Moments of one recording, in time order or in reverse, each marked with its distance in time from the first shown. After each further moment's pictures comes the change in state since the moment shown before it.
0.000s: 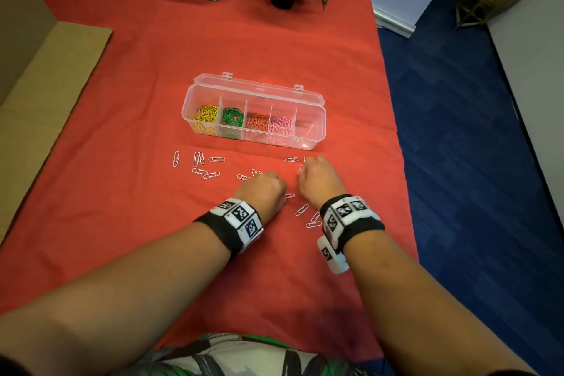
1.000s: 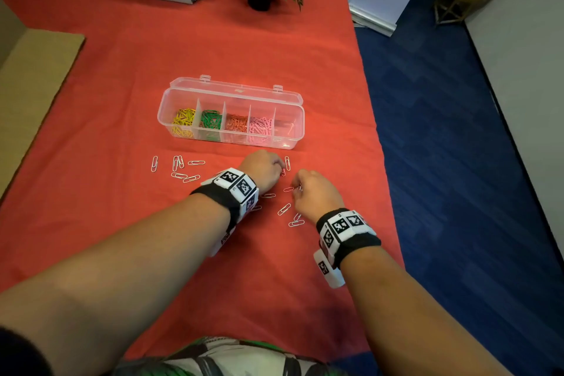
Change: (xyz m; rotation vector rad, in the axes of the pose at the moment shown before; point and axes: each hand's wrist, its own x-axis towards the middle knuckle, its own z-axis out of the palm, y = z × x) left_hand 0.042 0.022 -0.028 -0.443 0.024 -0.178; right_hand -0.033 0.028 -0.006 0.016 -0.031 0.001
